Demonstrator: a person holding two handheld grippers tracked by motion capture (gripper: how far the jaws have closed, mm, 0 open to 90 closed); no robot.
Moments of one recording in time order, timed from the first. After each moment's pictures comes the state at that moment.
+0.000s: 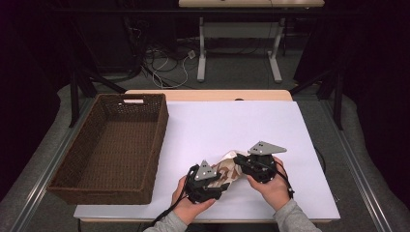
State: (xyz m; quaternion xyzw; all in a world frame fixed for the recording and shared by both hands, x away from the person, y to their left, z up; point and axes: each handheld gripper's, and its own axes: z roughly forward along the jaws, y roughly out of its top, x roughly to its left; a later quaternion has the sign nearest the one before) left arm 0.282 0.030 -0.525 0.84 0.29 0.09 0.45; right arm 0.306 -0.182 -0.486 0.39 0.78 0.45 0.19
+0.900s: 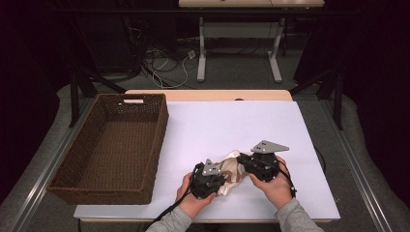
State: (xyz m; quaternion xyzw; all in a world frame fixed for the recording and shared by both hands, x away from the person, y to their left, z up) left arm 0.297 0.022 -0.543 0.86 0.30 0.07 0.40; right arm 0.313 -0.193 -0.491 0.40 0.78 0.45 0.18
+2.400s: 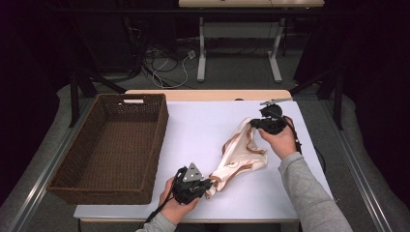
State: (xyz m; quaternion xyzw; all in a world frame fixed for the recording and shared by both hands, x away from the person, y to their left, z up) left arm 0.281 0.065 -0.534 0.86 0.29 0.07 0.41; right arm 0.437 -0.227 -0.458 0.51 0.76 0.37 0.17
